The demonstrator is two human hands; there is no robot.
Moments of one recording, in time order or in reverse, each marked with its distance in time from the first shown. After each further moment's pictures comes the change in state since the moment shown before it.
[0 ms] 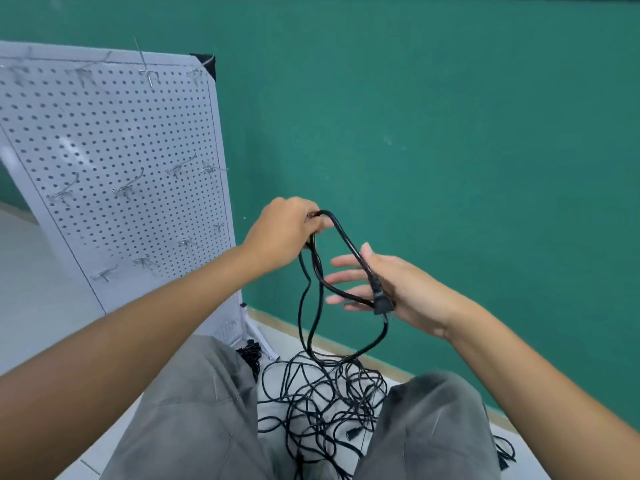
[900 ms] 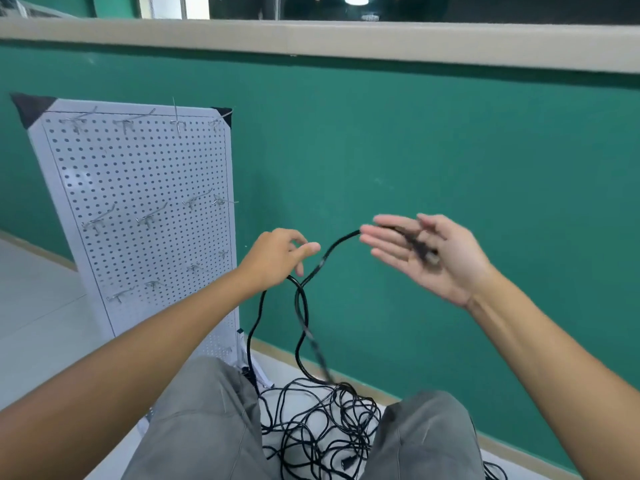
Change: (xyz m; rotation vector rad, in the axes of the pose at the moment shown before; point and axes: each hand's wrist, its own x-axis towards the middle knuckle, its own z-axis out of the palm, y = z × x) left_hand -0.030 -0.009 -0.029 -0.187 -0.034 -0.022; right_hand -0.043 -0.078 -0.013 0.452 0.093 -0.237
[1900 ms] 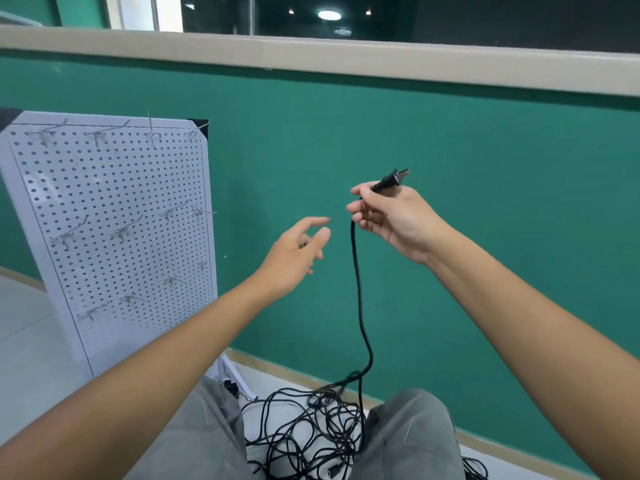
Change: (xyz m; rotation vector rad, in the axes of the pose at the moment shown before) left_hand -0.004 0.052 0.026 -0.515 -0.011 0.041; right_hand 0.025 -0.037 0.035 -0.461 0.192 -0.236
